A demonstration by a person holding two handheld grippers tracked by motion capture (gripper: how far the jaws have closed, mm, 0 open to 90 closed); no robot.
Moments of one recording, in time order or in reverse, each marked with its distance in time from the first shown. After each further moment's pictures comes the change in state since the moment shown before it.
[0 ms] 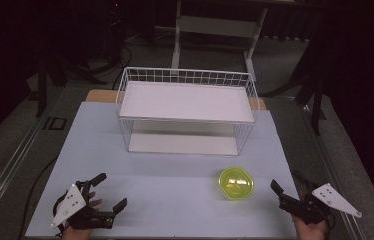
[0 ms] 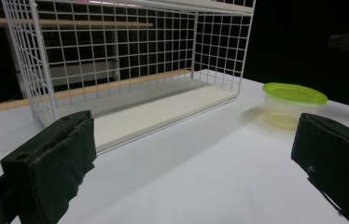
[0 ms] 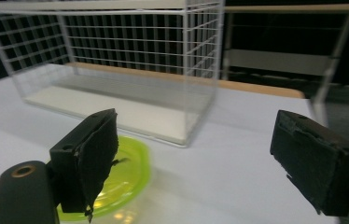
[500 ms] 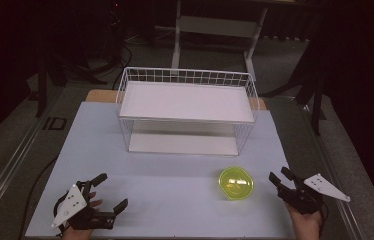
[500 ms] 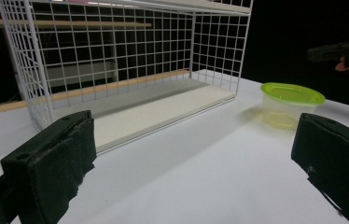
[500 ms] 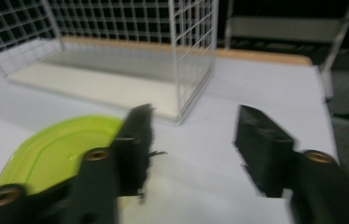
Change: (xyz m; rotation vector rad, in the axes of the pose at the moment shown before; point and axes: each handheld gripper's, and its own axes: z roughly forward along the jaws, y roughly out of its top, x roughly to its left) left arm -0.003 0.002 0.001 -0.002 -0.006 0.004; right arm -0.014 -0.006 0.027 0.147 -0.014 0.027
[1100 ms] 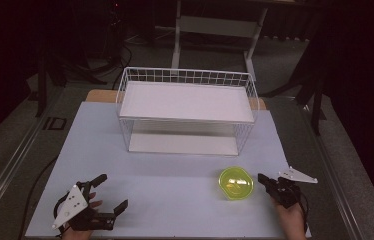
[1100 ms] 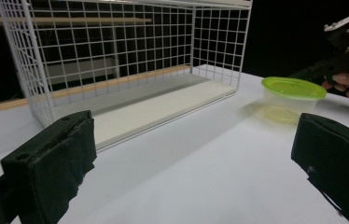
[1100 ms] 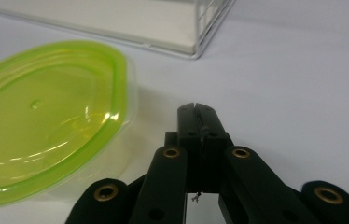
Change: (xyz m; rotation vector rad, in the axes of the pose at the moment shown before) left arm -0.001 0.001 -0.001 0.023 0.009 0.017; right arm 0.007 -0.020 0.050 0.270 0.034 0.021
